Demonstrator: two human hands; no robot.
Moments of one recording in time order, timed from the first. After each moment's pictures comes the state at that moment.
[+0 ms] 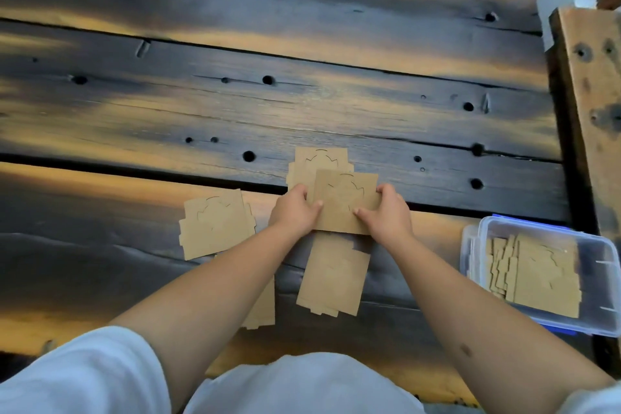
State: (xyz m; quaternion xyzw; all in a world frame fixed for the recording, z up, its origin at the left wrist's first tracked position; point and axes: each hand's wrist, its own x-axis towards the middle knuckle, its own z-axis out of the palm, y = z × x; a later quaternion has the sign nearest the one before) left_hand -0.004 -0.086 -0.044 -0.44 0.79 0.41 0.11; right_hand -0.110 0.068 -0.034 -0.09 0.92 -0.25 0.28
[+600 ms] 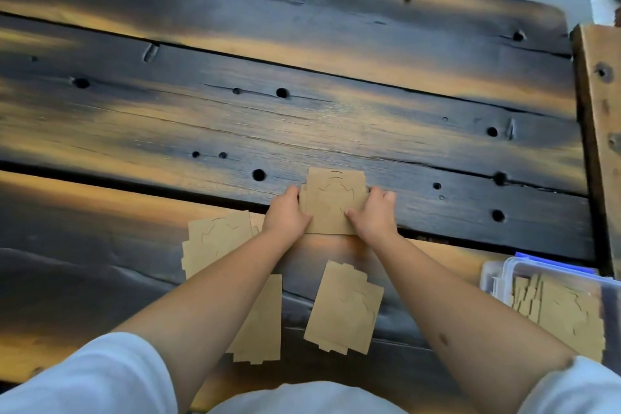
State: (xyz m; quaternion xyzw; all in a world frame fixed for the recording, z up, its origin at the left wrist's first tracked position) left_hand -0.020 -0.147 -0.069 -0.44 0.79 0.40 0.12; right_hand -0.131 -0.015 -0.051 -0.07 0.92 -0.20 0.32
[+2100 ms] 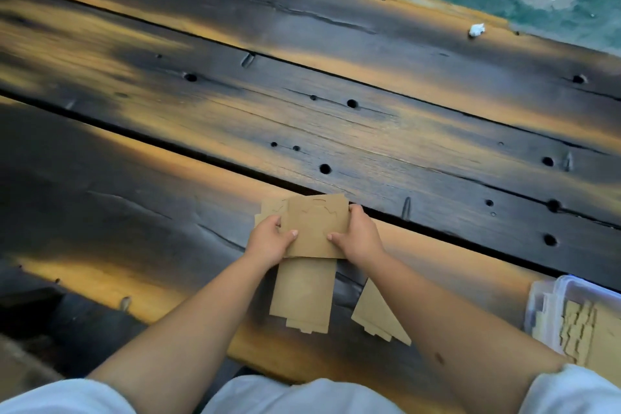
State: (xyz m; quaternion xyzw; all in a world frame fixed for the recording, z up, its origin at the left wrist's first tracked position) left_hand 0.163 -0.179 -0.041 -0.55 0.69 0.47 0.05; right_hand 0.007 -0.065 -0.033 -0.25 0.85 -0.26 0.37
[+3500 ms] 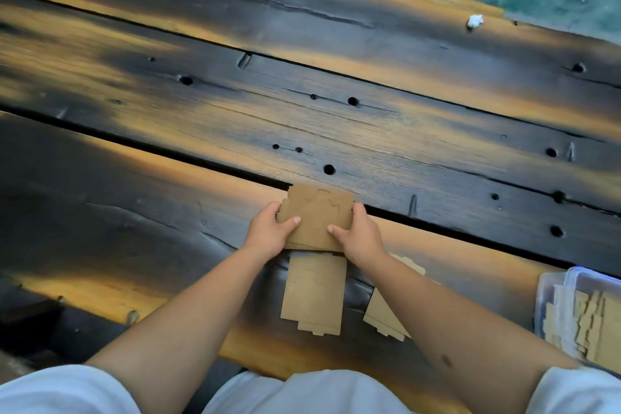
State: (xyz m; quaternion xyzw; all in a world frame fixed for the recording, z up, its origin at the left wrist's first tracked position) left_hand 0.153 -0.209 -0.040 -0.52 0.70 0.50 0.01; right_hand 0.015 -0.073 -0.035 -0.19 0.85 -0.32 0.37
